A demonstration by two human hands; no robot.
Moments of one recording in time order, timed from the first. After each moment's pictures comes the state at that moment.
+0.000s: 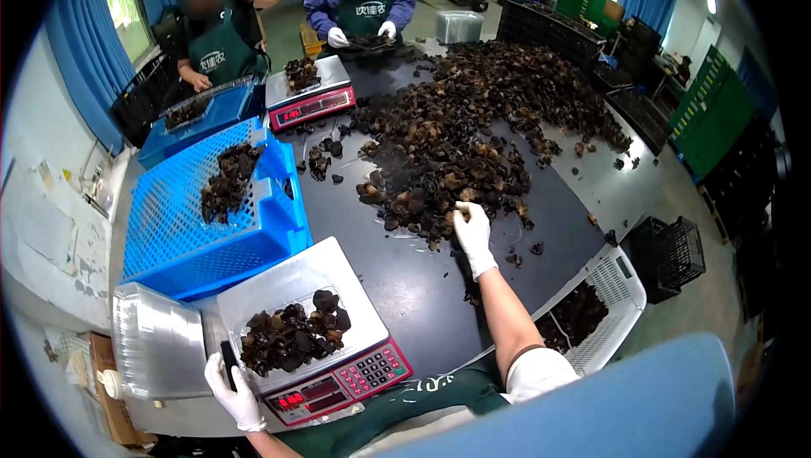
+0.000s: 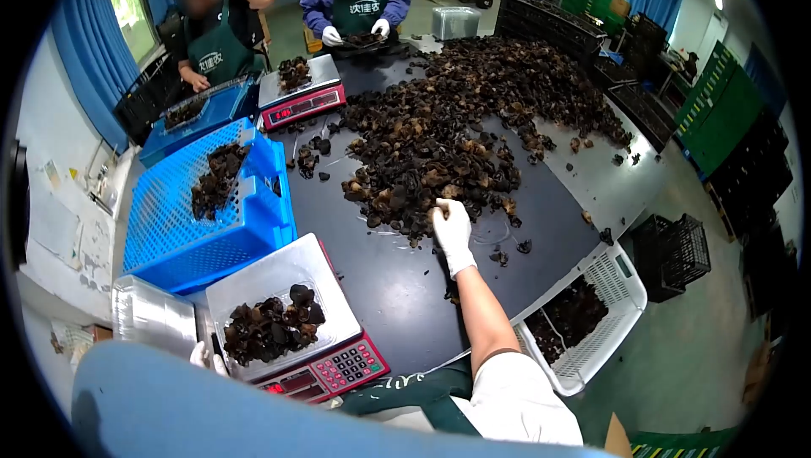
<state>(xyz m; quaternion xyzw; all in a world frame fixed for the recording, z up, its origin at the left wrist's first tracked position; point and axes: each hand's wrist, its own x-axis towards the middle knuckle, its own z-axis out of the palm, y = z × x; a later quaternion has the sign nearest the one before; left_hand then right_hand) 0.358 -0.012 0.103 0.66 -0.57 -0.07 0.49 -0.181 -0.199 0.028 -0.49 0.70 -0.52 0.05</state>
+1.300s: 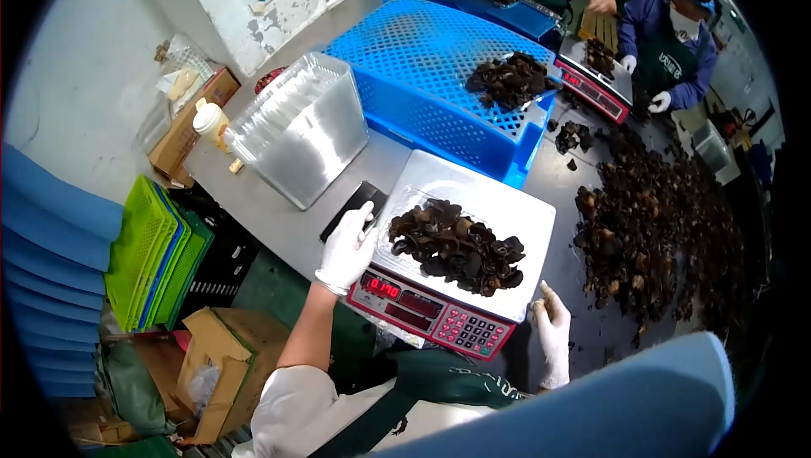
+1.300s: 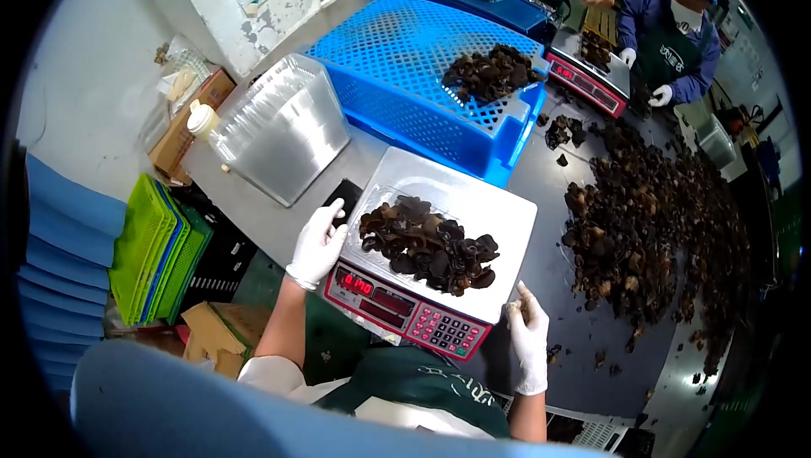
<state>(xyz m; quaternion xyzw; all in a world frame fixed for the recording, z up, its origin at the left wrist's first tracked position) 0.353 0.003 0.111 0.75 -0.50 -0.13 0.42 -0.032 -0.087 0.104 -0.56 0.55 -0.28 0.55</state>
